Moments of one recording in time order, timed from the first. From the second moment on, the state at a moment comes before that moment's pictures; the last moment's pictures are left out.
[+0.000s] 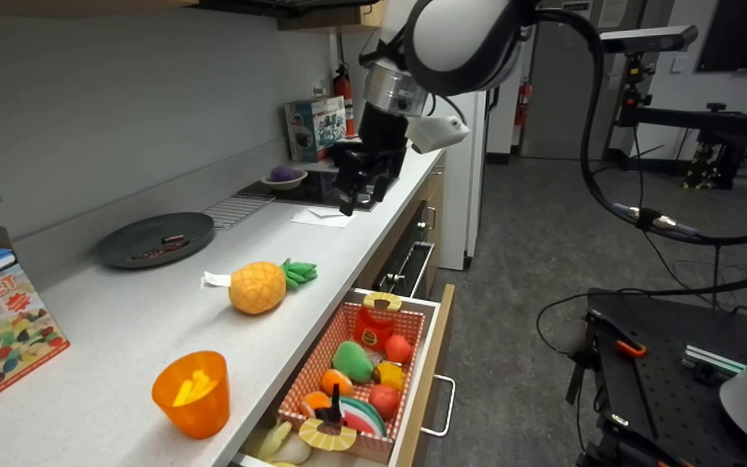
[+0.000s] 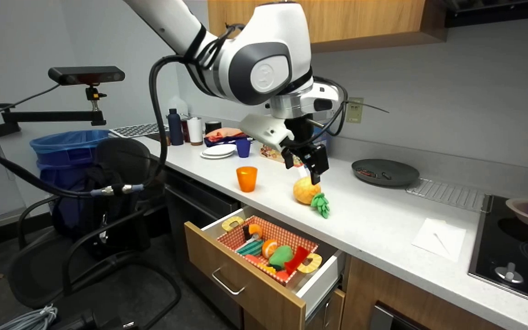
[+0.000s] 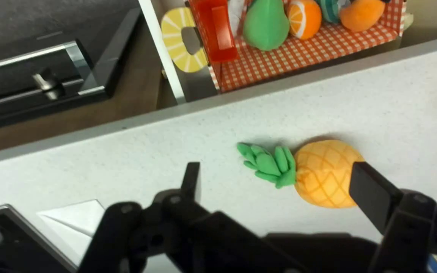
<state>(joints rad) -0.03 0.06 -0.01 -2.22 0.12 2.62 0.04</state>
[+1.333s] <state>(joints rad) -0.04 0.69 0.13 -1.59 0.18 2.64 -0.33</state>
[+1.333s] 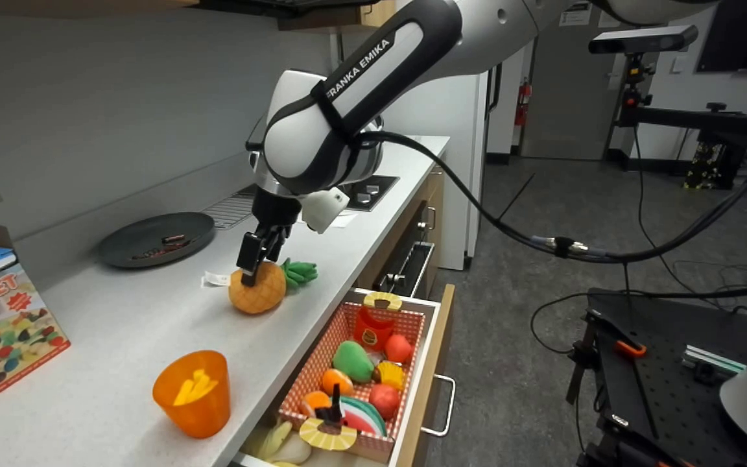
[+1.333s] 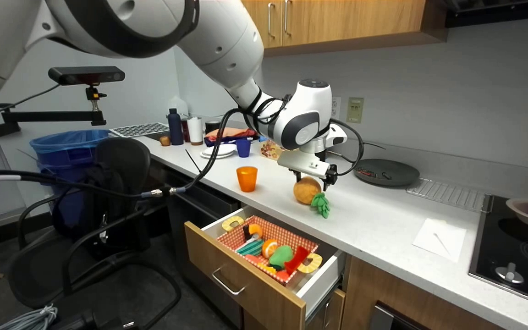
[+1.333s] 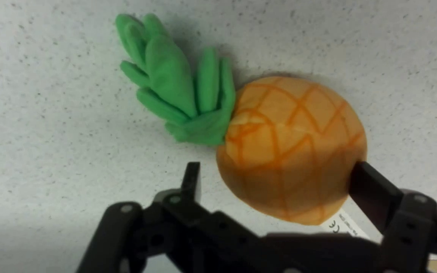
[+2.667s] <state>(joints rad) -0.15 0.51 0.23 -1.85 0.22 2.62 -0.37</state>
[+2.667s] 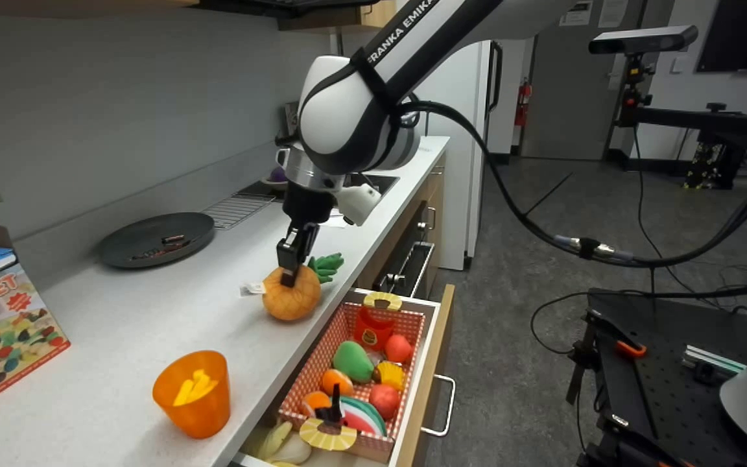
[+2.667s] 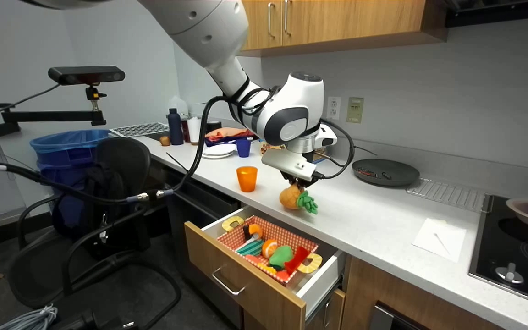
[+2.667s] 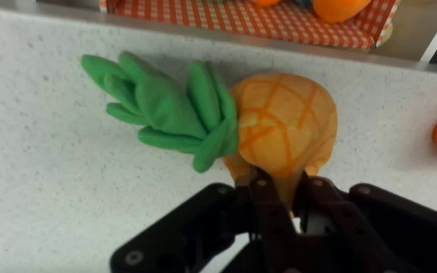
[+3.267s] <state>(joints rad) -0.20 0.42 0.24 -2.03 0.34 2.58 -0.50</state>
